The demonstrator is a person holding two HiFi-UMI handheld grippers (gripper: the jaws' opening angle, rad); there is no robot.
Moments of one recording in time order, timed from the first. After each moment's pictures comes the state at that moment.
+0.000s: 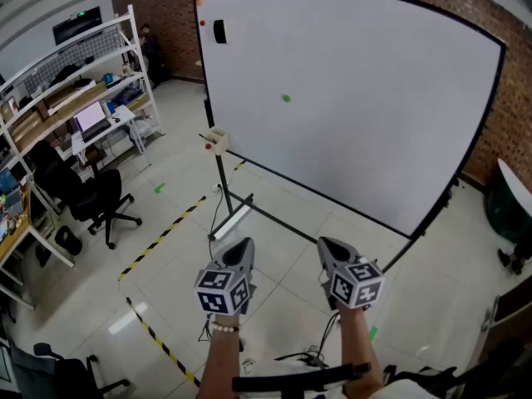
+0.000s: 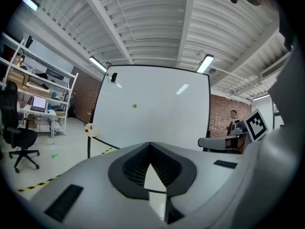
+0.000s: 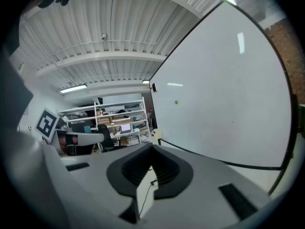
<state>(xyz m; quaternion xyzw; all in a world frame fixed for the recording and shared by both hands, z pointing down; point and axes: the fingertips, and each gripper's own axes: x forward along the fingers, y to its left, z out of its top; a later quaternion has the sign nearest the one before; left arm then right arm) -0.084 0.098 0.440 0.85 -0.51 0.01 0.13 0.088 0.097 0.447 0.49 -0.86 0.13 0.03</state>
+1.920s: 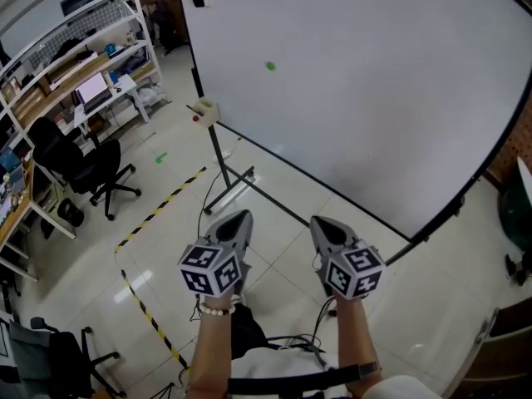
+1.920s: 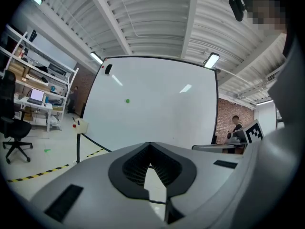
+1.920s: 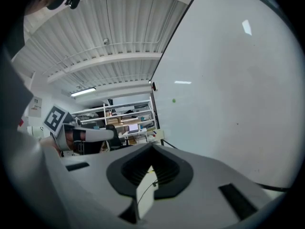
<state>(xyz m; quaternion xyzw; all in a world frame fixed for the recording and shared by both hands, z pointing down) 0.016 -0.001 0.455 0.85 -0.51 -0.01 0.15 0.157 -0.003 0.471 0.42 -0.90 0.12 0.02</state>
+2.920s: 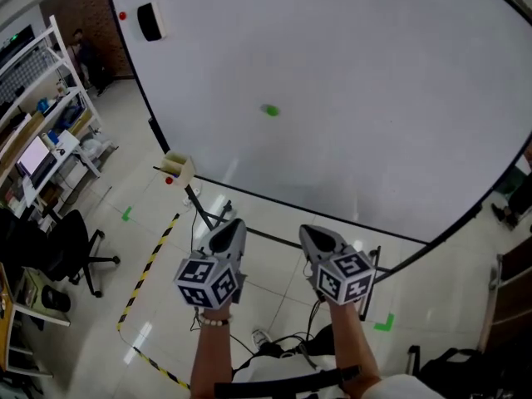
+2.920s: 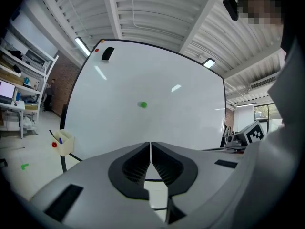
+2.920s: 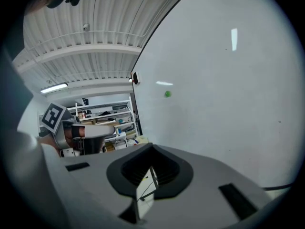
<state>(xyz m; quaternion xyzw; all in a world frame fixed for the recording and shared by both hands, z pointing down) -0.103 -0.256 0.443 0.90 -0.40 0.01 0.14 0.027 -0.220 0.472 0.54 -0.83 0.15 0.02</state>
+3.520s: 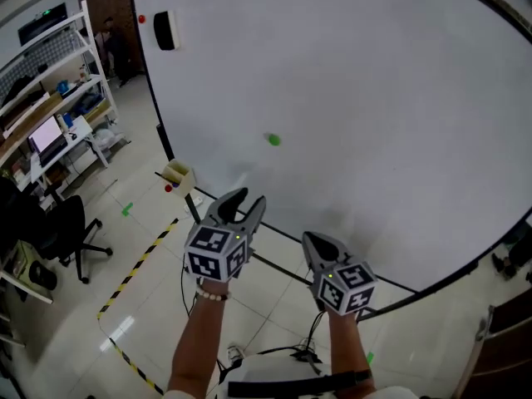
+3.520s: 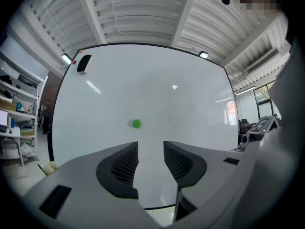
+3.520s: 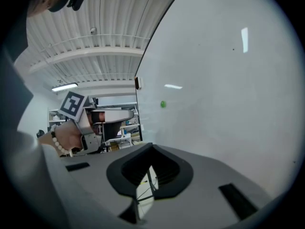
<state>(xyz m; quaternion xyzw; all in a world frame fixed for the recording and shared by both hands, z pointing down) -0.020 -0.341 0.372 0.91 -0.42 0.01 0.04 0.083 -0.268 0.436 0.50 -0.86 0.11 0.02</state>
